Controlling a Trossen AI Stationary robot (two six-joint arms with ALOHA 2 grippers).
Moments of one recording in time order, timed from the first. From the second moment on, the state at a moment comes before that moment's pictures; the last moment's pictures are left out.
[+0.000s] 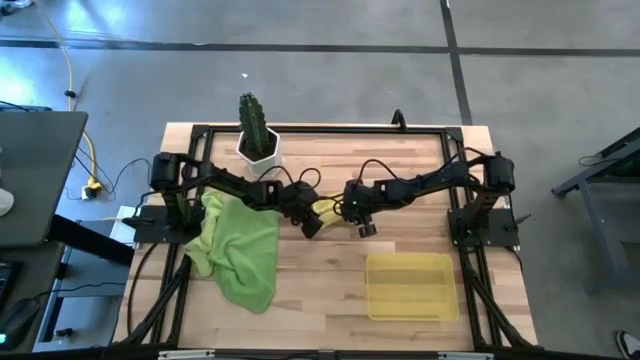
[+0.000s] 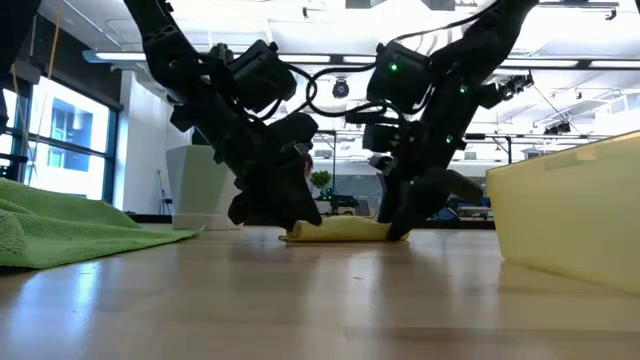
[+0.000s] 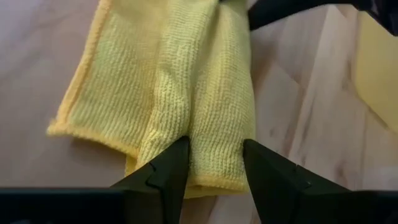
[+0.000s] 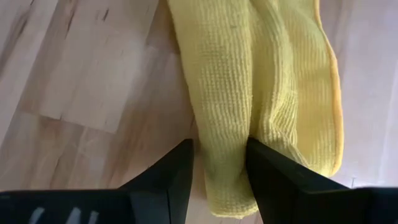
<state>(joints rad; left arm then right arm) 0.21 1.86 0.82 0.19 0.15 -0.58 -0.10 1.79 0.90 -0.19 0.07 -0.45</state>
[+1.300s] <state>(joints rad) 0.04 1.73 0.82 0.25 -0.18 0.11 -0.30 1.81 0.90 -0.24 -0.55 0.22</state>
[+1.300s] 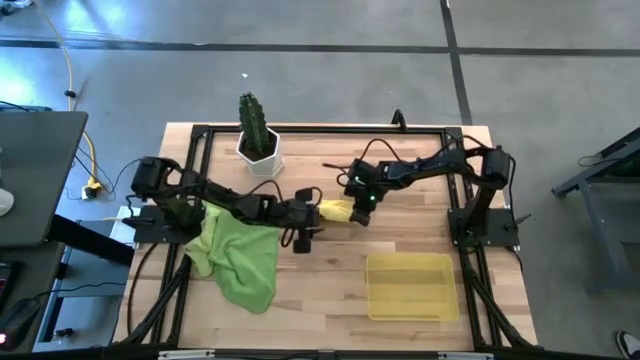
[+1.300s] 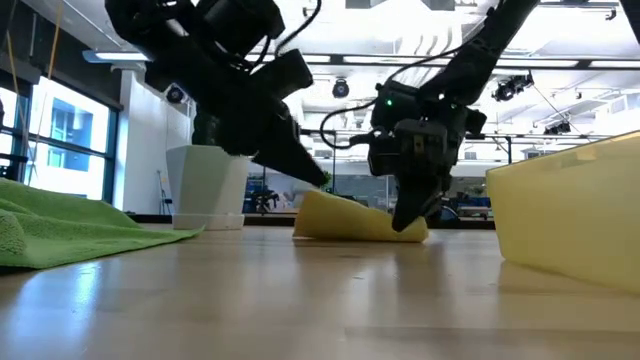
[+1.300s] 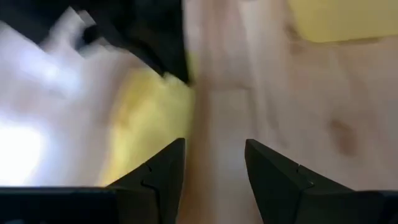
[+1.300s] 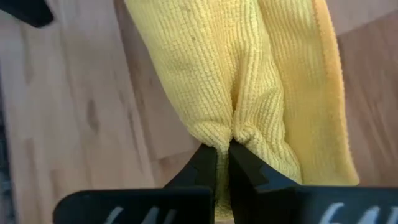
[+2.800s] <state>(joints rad) 0.20 1.93 0.82 0.28 -0.03 -0.39 -0.32 1.56 0.90 -0.33 -0.34 -0.37</state>
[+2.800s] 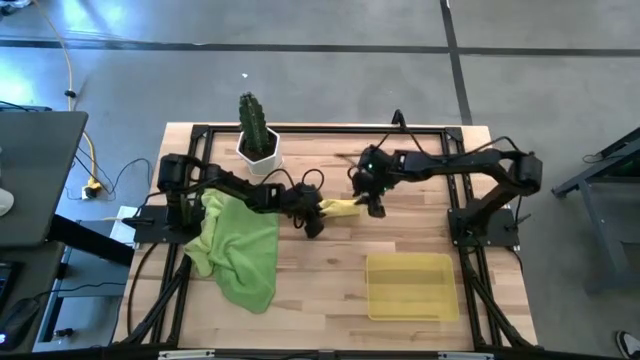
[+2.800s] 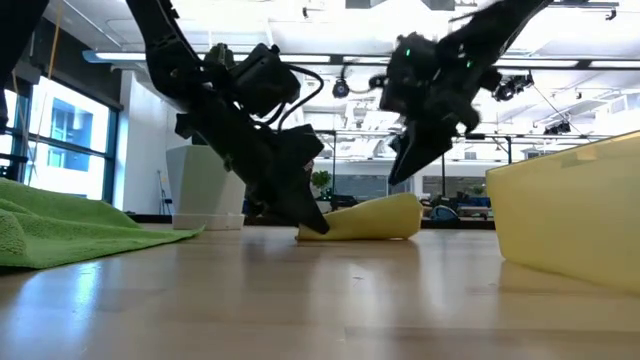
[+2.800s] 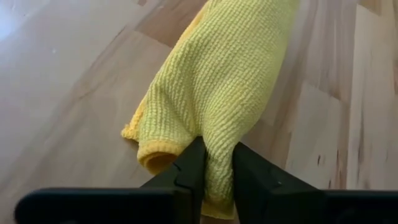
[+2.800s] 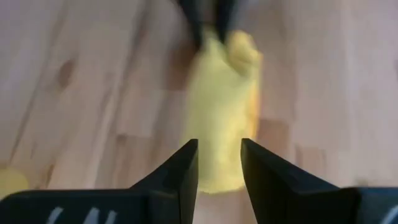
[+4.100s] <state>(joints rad) 0.21 1.93 0.82 0.28 0.01 -0.46 -0.06 1.67 0.90 -0.25 0.10 -0.25</state>
